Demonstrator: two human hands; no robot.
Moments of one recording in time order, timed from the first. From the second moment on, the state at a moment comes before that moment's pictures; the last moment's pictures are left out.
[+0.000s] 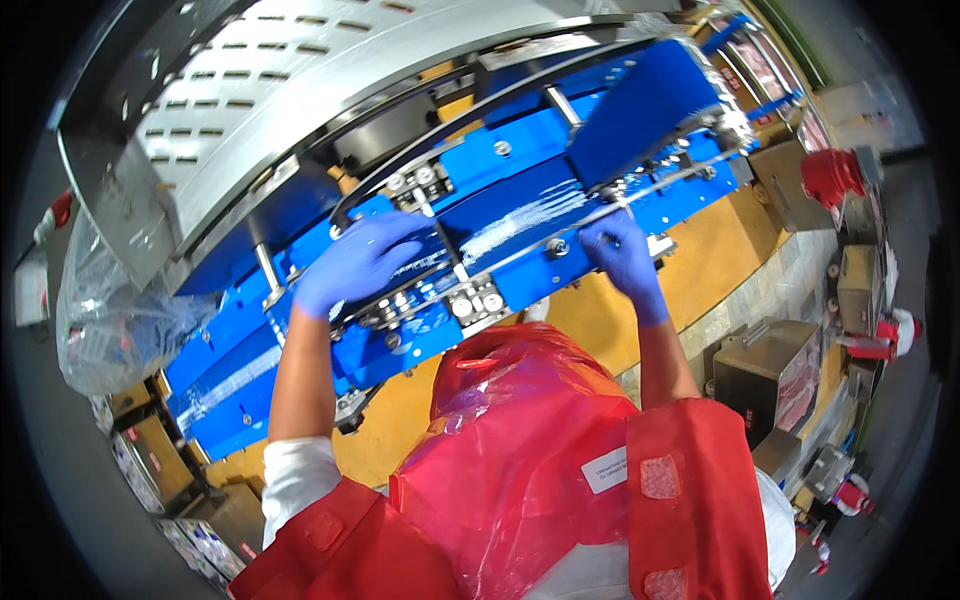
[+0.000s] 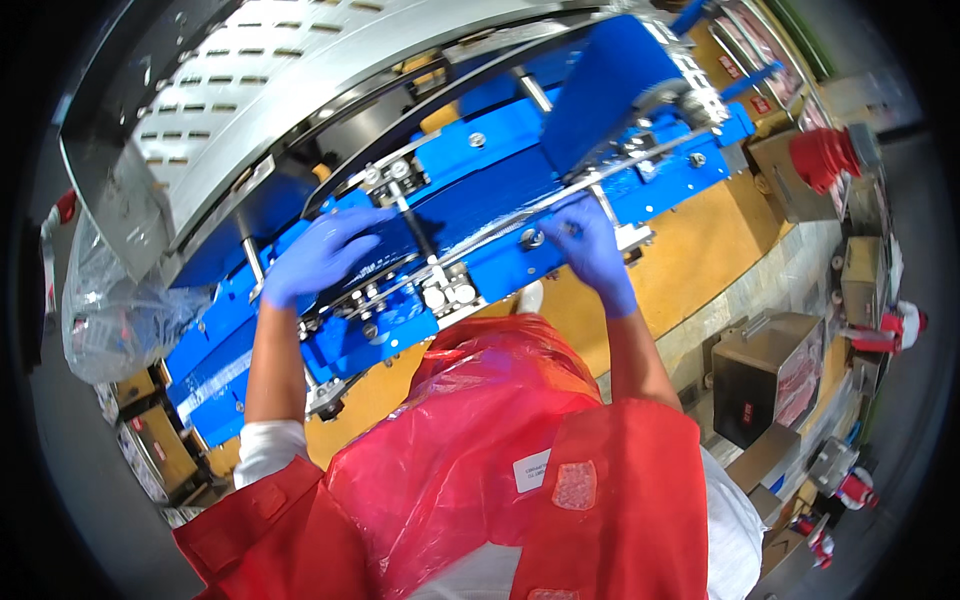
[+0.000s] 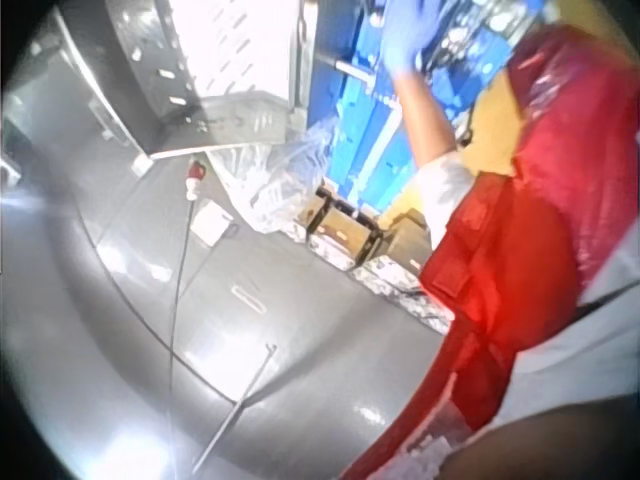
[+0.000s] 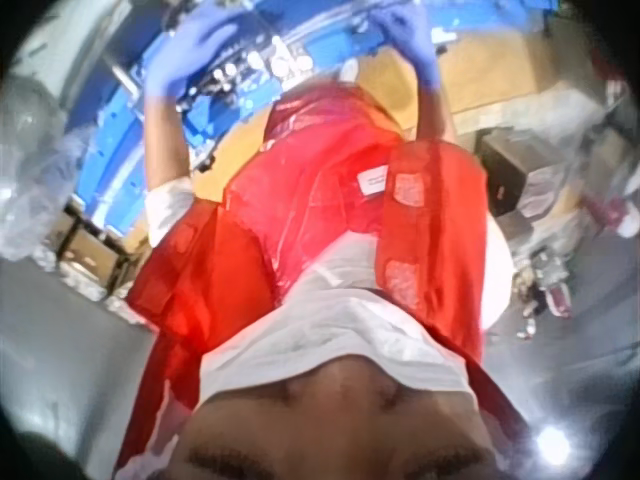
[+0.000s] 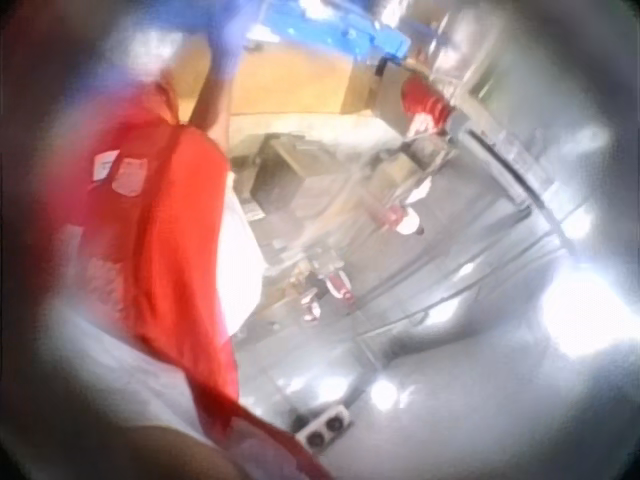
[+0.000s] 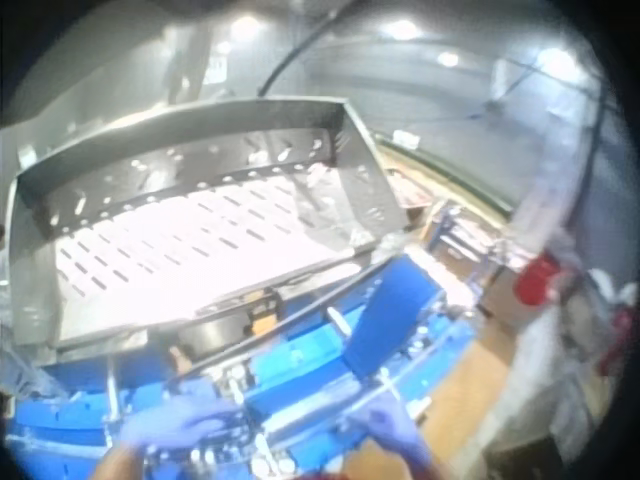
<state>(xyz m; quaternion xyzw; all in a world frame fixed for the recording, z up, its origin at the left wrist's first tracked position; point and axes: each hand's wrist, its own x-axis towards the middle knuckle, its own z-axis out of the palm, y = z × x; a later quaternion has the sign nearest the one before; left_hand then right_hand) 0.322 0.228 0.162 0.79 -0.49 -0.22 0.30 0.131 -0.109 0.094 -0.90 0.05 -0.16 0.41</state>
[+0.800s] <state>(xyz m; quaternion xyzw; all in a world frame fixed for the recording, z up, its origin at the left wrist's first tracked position) 0.168 -0.255 0.099 0.76 -0.44 -0.29 0.38 -0.138 -0.457 -0.025 -0.55 0.44 -0.18 0.68</state>
